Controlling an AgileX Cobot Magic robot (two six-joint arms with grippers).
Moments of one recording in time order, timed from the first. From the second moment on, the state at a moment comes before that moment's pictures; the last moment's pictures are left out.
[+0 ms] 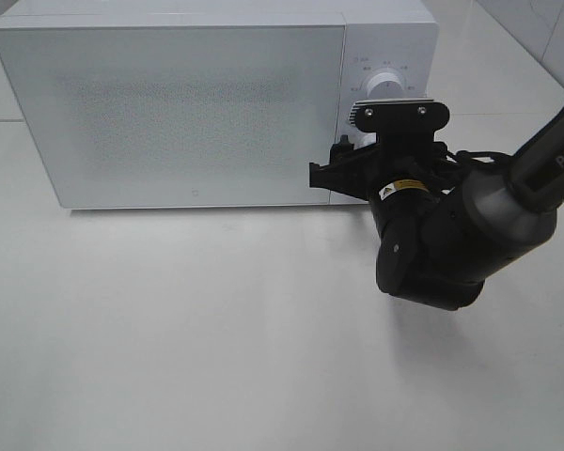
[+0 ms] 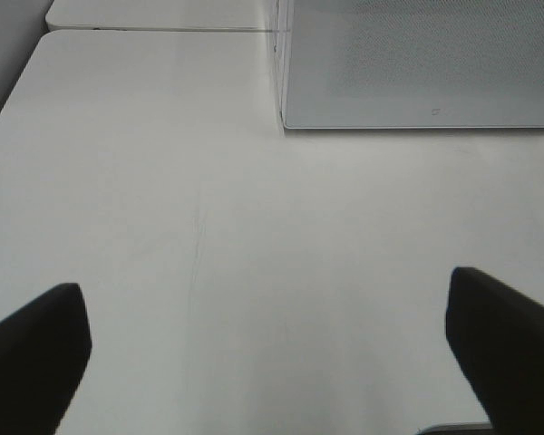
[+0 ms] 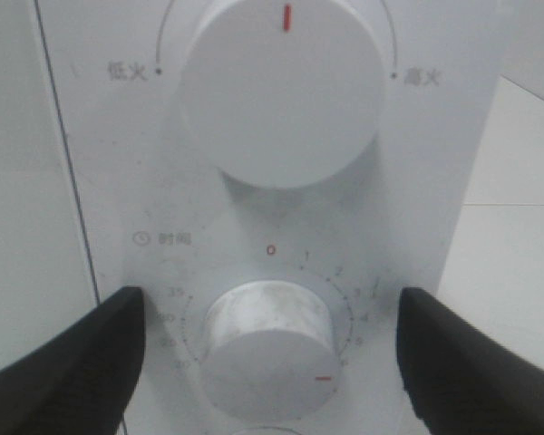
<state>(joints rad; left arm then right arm) 0.01 0.00 -0.52 -0.09 1.08 0.04 0.64 2.08 -0.80 0.78 -1.22 -0.26</state>
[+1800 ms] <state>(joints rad) 0.01 0.00 -0.52 -0.09 1.08 0.04 0.62 2.11 -0.80 0.71 -1.22 0.19</state>
